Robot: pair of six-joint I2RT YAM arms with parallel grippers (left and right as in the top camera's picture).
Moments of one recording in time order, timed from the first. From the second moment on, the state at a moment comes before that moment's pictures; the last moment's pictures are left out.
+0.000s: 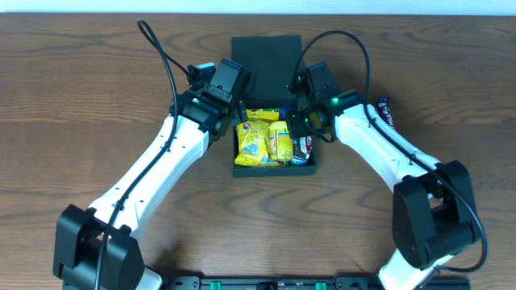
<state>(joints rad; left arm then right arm) -0.49 1.66 1.37 -0.85 -0.34 -0.70 0.40 1.85 1.29 -0.64 -0.11 0.18</state>
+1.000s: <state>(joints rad) -0.49 1.66 1.37 -0.87 -0.30 -0.70 -0.13 1.98 1.37 -0.73 0.00 -0.12</state>
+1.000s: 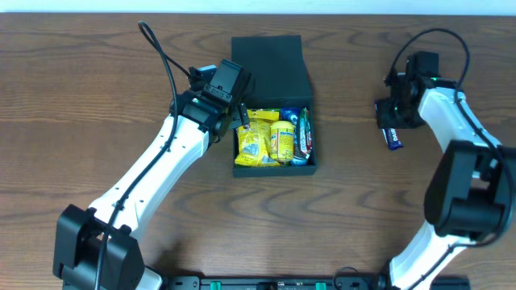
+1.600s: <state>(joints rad) -0.49 1.66 1.37 -0.87 -0.30 -0.70 -0.14 2.05 1.37 -0.73 -0.04 -0.13</state>
